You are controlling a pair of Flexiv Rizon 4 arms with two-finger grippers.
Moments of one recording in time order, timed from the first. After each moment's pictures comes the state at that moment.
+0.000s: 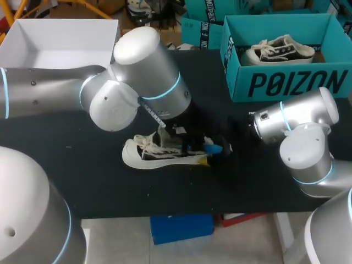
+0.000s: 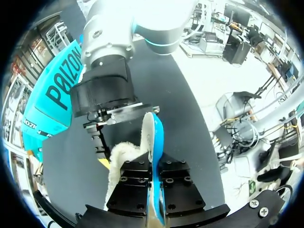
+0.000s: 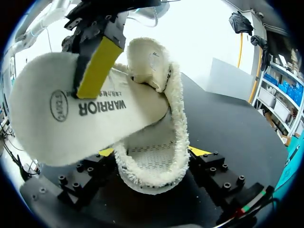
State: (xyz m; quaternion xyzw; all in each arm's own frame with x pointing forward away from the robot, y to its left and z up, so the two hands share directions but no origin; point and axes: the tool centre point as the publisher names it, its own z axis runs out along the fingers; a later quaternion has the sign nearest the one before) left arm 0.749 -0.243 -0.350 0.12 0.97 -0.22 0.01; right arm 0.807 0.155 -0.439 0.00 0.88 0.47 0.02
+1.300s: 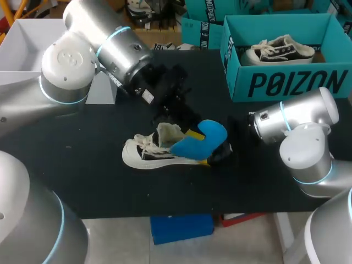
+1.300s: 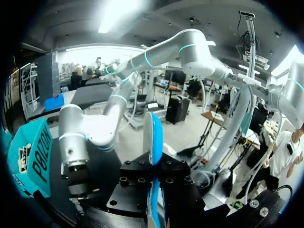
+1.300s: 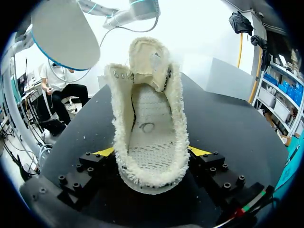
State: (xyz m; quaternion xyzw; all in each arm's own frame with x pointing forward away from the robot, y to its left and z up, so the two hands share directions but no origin) left arm 0.647 -0.234 -0.159 0.25 0.81 -0.48 -0.23; right arm 0.807 0.156 -0.439 0.00 0.88 0.47 0.02
